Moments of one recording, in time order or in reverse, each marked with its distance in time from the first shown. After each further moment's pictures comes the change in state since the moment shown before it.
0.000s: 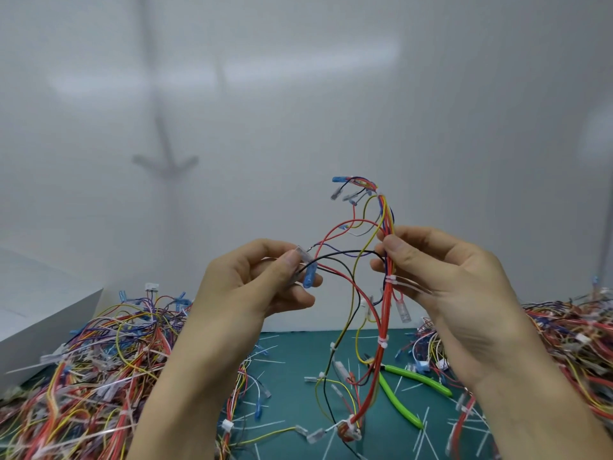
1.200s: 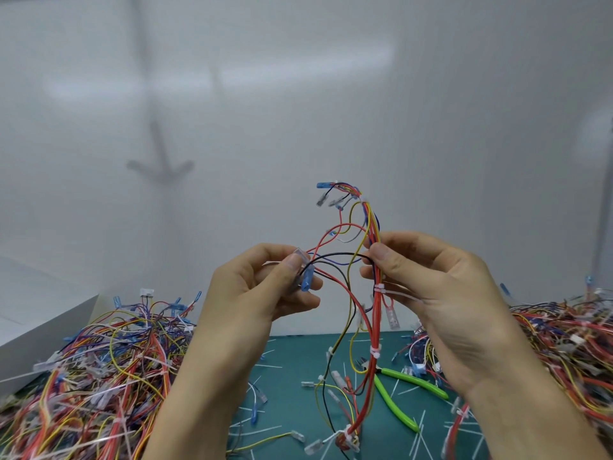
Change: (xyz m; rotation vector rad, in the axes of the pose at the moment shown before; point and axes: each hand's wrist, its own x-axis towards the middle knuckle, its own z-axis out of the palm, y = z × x) left_hand 0.002 -0.004 0.013 -0.002 0.035 -0.002; right_hand -0.003 -0.003 0.001 -0.036 -0.030 0.004
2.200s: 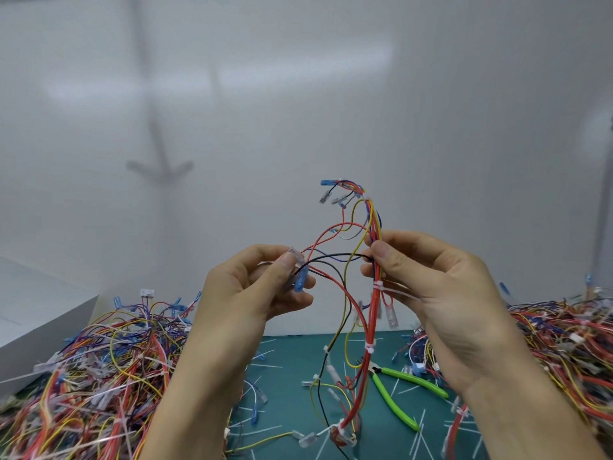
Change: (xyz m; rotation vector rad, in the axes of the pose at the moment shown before) left_hand 0.003 -0.005 -0.006 0.006 0.030 -0.002; right_hand 0.002 0.003 0.000 0.025 0.027 -0.010
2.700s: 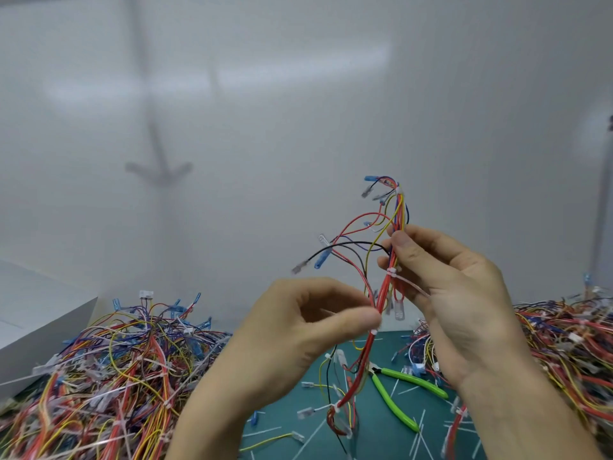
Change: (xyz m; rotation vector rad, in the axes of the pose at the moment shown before) left_hand -0.006 -0.004 0.015 0.359 -0.499 -0.011; right_hand 0.005 0.004 -0.004 0.117 0.164 0.011
